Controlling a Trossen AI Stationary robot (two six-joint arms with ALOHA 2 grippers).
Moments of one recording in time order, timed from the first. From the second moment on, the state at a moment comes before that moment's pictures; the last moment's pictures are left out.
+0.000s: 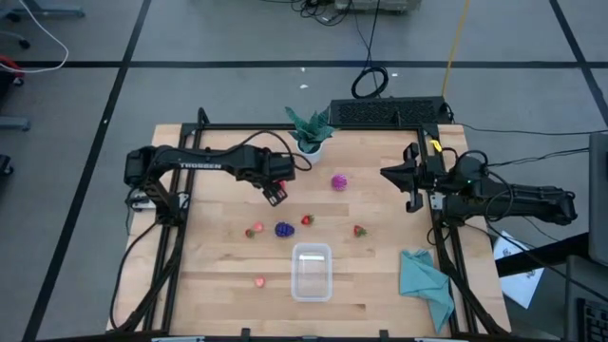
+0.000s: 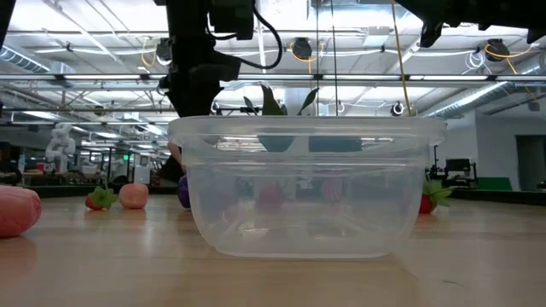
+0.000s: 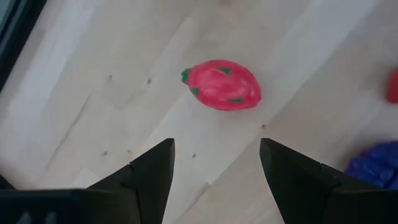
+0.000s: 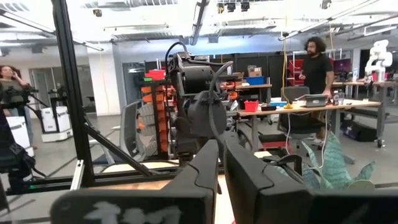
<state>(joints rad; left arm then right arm) 0.15 1.70 1.38 -1.11 -0.26 -0.50 -0.16 0.47 0.37 0.30 -0.08 0.10</state>
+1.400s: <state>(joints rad) 0.31 1.70 1.38 -1.03 -0.13 -0.78 -0.16 0.47 0.37 0.30 -0.08 0.06</state>
